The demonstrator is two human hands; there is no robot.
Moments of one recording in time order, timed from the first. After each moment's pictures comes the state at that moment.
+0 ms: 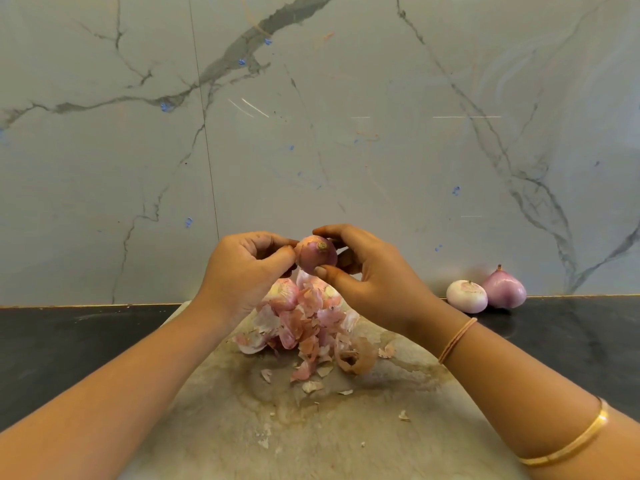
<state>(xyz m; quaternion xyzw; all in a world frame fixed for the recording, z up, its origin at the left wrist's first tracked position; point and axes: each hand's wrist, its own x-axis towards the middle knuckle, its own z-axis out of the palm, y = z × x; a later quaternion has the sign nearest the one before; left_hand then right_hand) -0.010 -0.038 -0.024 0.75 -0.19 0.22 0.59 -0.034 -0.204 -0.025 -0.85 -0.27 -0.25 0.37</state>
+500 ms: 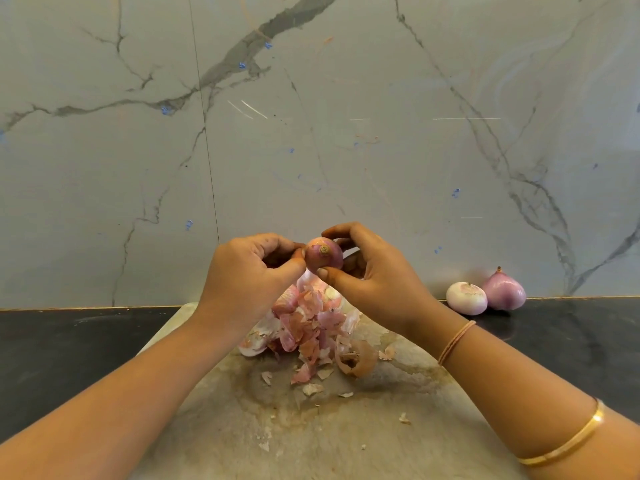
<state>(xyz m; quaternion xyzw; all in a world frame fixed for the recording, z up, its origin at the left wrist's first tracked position) -0.015 -0.042 -0.028 0.78 -0.23 0.33 0.48 -0.032 -0.205 -0.026 -0.83 -0.25 -0.23 0.45</state>
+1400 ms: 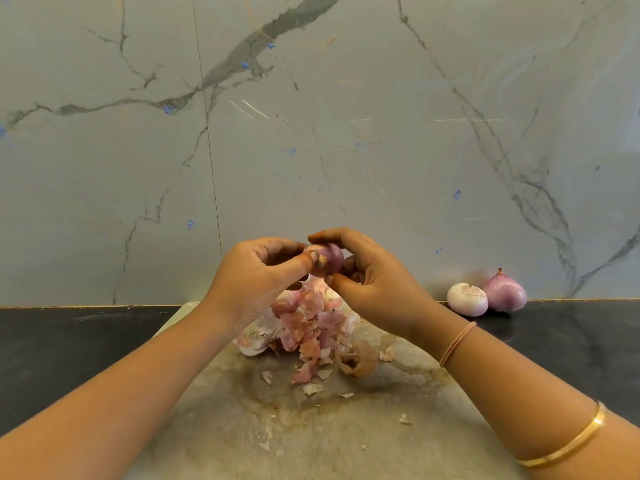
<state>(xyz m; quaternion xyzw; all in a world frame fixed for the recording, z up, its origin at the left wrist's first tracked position) -0.016 -0.041 -0.023 0.75 -0.21 0.15 0.61 -0.033 -0.205 -0.028 -0.81 -0.27 -0.17 0.48</state>
